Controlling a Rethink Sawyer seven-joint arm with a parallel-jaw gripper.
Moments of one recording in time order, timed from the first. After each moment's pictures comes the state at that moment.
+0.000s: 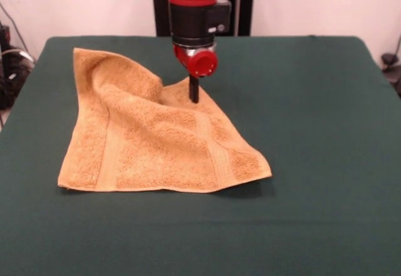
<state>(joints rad) -0.44 -0.45 0.08 2.04 0.04 -0.20 2.53</state>
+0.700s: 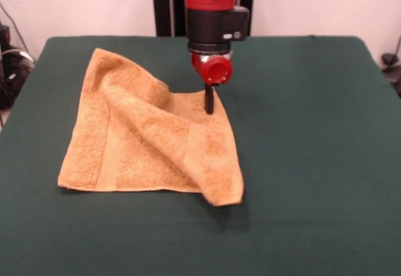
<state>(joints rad) -0.43 -0.43 0.16 2.07 0.13 -0.34 2.60</state>
